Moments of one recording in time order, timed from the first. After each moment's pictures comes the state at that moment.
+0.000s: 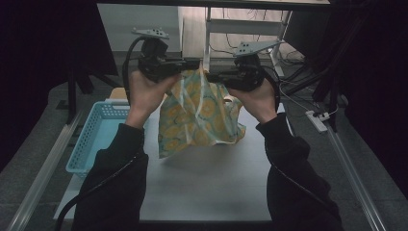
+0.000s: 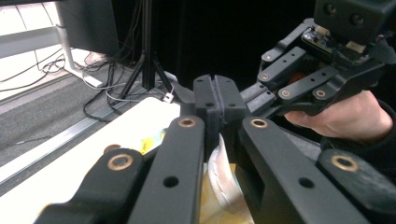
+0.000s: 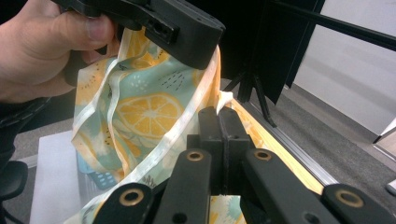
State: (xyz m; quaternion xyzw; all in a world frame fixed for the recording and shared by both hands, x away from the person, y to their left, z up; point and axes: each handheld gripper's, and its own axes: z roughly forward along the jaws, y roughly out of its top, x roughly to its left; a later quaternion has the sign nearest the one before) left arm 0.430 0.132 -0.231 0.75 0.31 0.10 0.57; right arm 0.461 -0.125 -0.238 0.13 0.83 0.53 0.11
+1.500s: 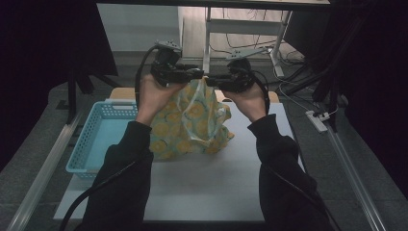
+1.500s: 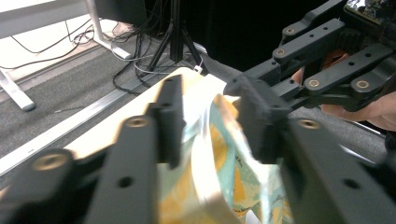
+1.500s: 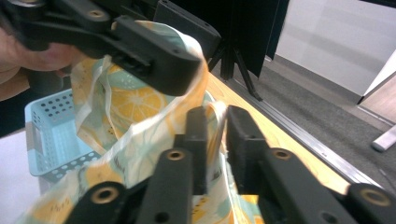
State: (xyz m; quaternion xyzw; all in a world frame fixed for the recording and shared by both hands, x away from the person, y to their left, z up) left arm 0.471 0.121 -0.275 0.78 0.34 0.14 0.50; right arm 0.502 -0.118 -0.283 0.20 0.83 0.50 0.12
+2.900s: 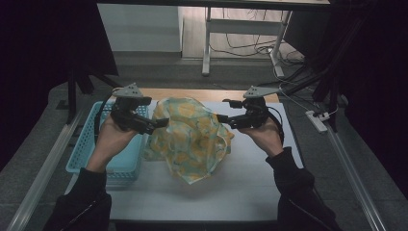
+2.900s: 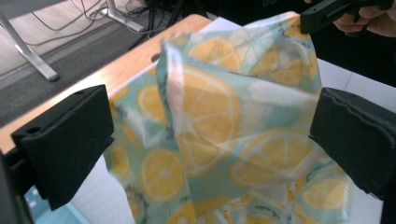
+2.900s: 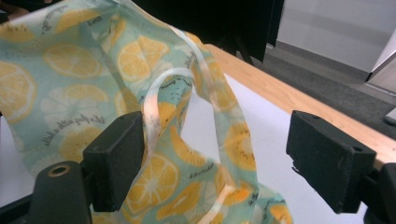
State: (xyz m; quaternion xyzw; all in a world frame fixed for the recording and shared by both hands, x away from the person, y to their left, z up) left arm 0.371 0.195 -0.348 0.81 0.34 0.15 0.46; right arm 0.461 -0.174 -0.360 0.23 0.82 0.51 0.10
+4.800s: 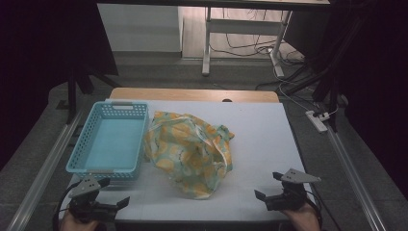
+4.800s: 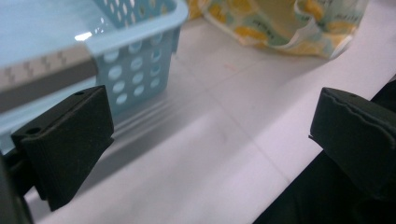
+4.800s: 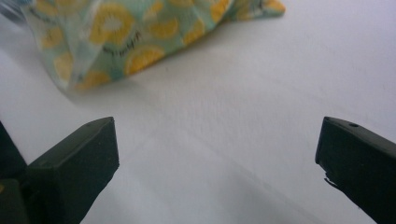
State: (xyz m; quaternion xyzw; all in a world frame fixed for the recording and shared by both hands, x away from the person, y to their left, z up) left arm 0.196 0.258 -0.507 0.77 0.47 0.14 0.41; right arm 0.308 -0.309 -0.493 0.35 0.82 0.43 0.13
